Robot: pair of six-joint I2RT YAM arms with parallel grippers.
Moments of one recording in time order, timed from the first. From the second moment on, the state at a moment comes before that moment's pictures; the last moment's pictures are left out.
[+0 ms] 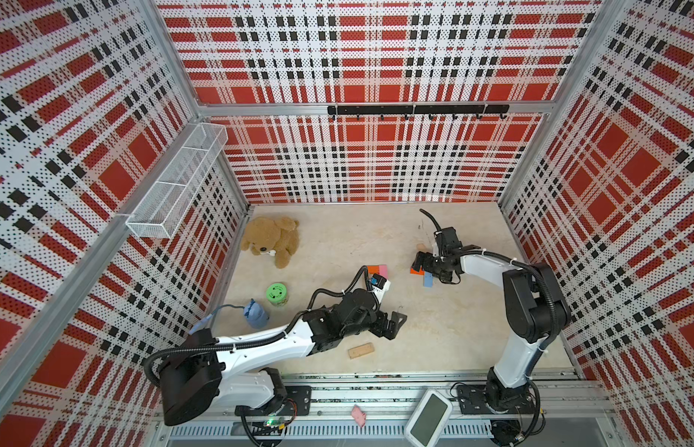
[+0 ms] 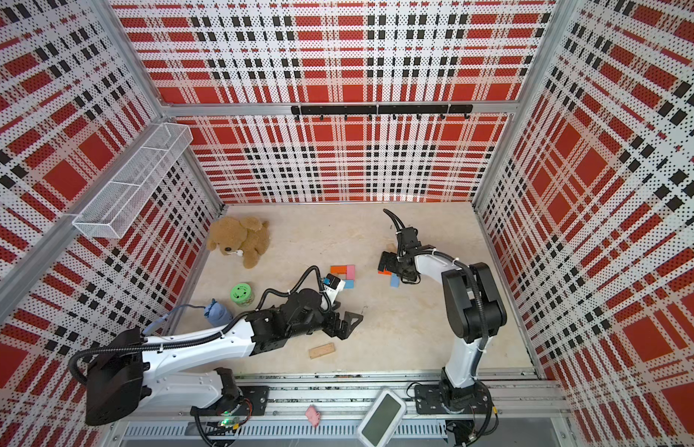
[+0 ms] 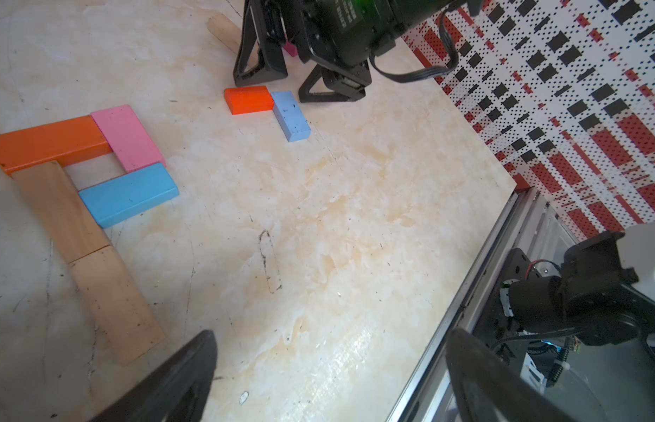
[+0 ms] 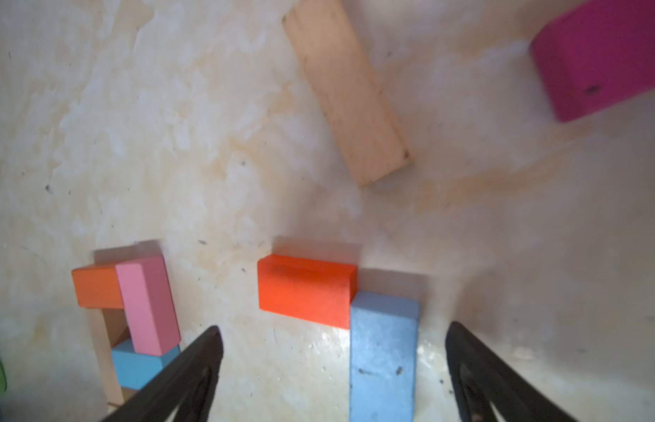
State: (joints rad) left arm -1.03 1.26 0.68 0.01 -0.01 -0.49; right arm 0.27 1.82 1.16 -0.41 -0.12 0.50
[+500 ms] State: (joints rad) left arm -1.03 1.26 0.68 0.01 -0.01 -0.49; right arm 0.27 1.99 1.47 -0.53 0.02 0.28
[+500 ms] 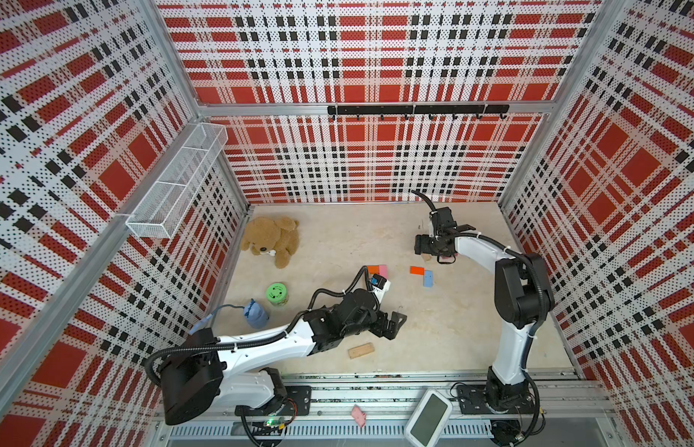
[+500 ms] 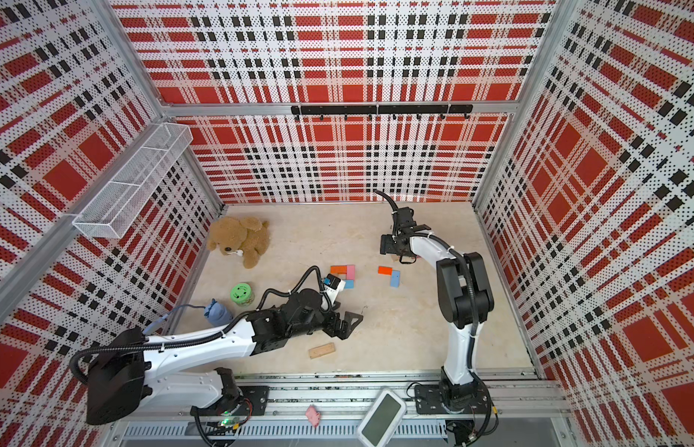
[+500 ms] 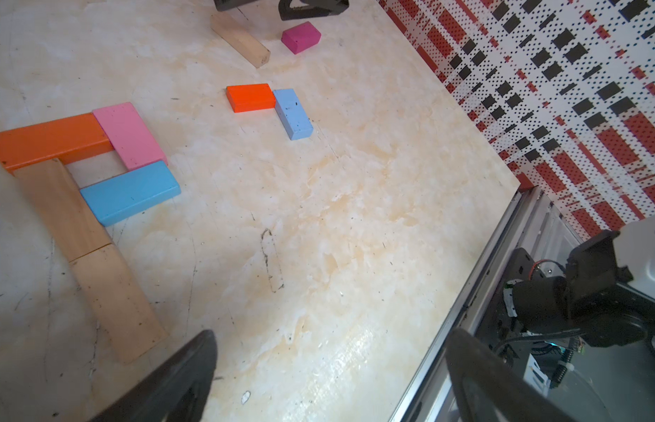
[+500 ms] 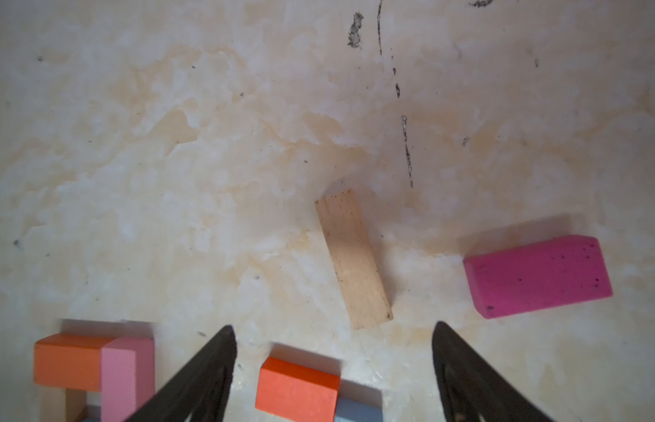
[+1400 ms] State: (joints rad) left arm -1.03 1.26 0.68 0.01 -0.01 -0.49; right arm 0.29 2.15 1.59 -0.63 0.07 0.20
